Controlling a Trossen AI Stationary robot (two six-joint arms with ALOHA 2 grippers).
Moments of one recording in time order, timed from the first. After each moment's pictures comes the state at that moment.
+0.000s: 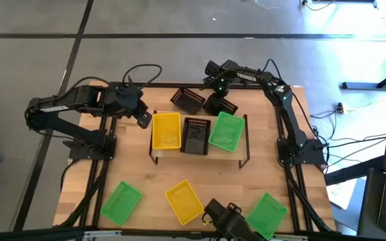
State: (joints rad) left arm 0.04 1.11 1.42 -1.15 -0.46 -0.69; right arm -0.71 2.27 1.83 -1.08 -0.15 -0.14
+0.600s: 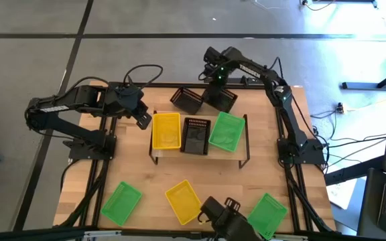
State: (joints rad) left arm 0.04 1.11 1.42 -1.15 -0.45 -0.64; right arm -0.70 2.27 2.15 -1.32 -0.10 -0.17
